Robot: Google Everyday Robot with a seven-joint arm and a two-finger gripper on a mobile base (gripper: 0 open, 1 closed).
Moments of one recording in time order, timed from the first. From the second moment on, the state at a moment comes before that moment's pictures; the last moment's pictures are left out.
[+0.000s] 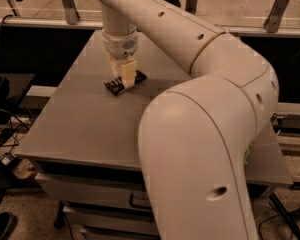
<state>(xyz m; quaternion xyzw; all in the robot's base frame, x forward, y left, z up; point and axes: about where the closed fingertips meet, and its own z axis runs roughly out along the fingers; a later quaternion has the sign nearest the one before) 0.671 0.075 0.834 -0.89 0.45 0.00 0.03</state>
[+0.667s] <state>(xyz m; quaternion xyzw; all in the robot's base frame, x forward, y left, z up) 0.618 0.042 0.852 -0.86 0.50 0.04 0.04</state>
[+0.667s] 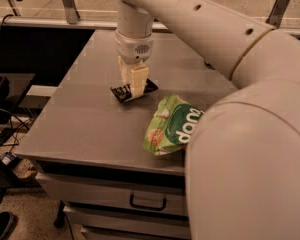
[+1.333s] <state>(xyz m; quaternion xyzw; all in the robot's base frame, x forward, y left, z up) 0.558 0.017 0.855 -0.80 0.59 0.08 0.03</state>
